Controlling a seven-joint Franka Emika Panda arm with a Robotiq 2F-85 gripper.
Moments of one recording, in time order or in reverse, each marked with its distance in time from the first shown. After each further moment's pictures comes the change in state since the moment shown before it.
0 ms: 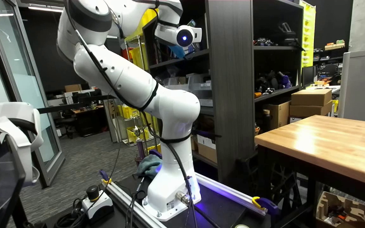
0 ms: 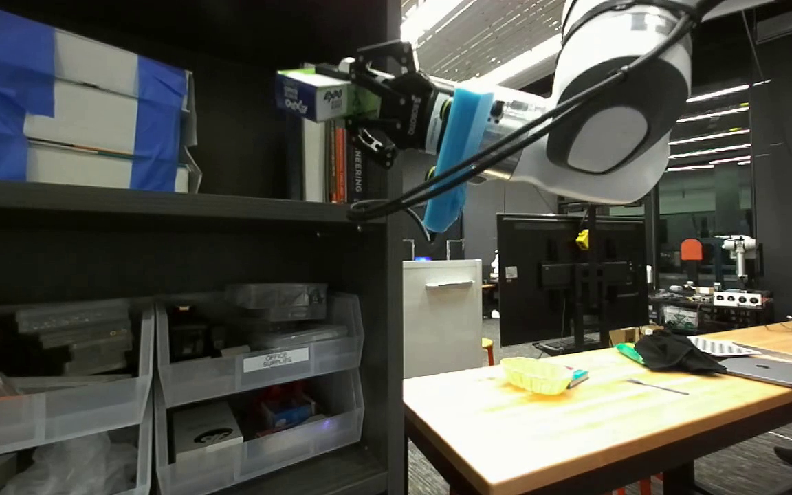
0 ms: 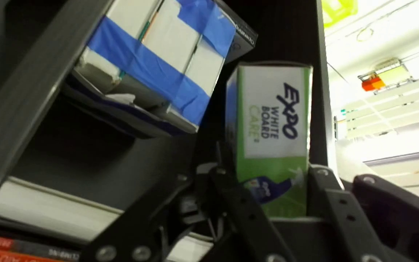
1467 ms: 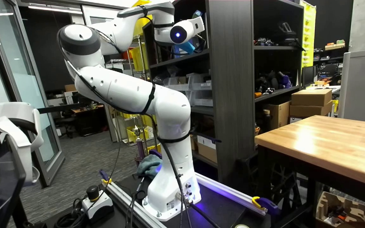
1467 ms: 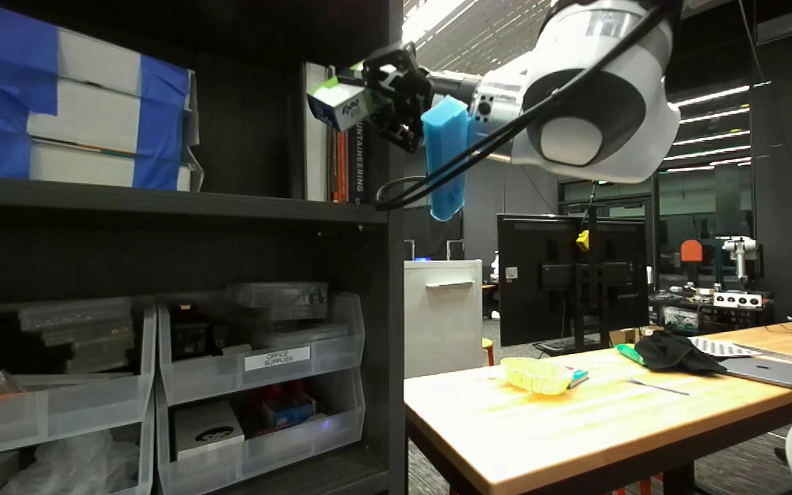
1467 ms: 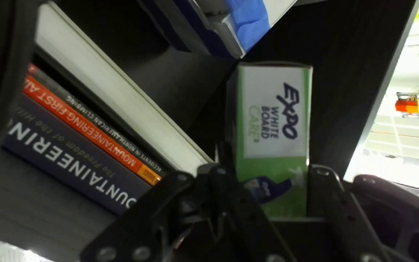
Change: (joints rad) arm -0.361 -0.200 0.159 0.057 0.048 0.096 -0.081
